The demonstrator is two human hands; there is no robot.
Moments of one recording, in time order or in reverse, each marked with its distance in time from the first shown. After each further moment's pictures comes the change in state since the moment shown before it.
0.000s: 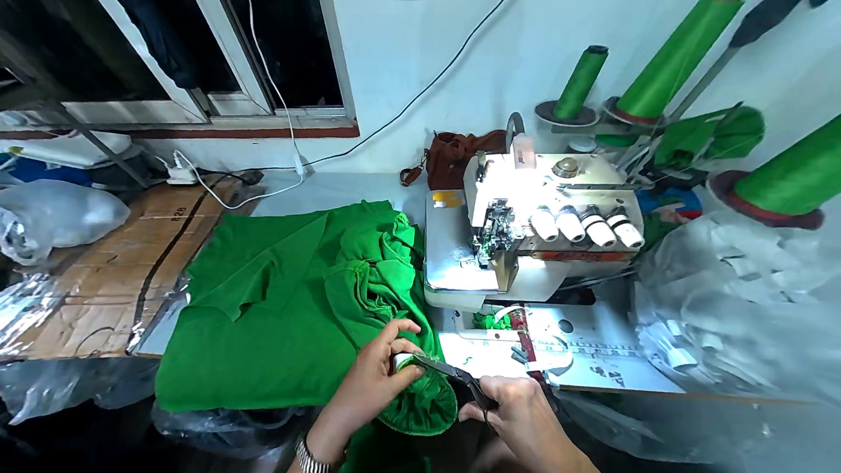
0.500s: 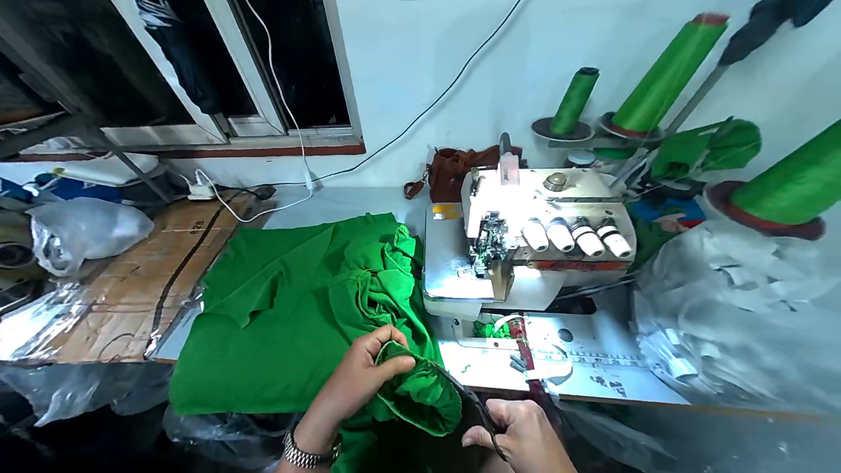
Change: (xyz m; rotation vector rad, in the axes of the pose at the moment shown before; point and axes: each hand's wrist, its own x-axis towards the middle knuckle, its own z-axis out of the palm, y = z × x) left_hand 0.008 0.017 -0.018 -0.035 -0.007 -0.070; right_hand -0.013 -0.006 -0.019 0.287 -0.310 0.359
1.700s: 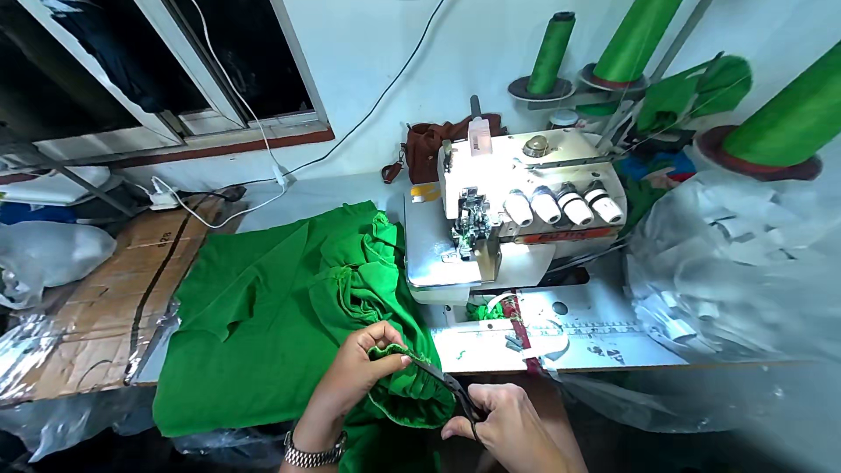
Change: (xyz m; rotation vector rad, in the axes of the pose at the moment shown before) left_hand 0.010 0.000 0.009 -0.148 0.020 -0.148; right_hand 0.005 -0.003 0.028 0.062 0.174 -0.119
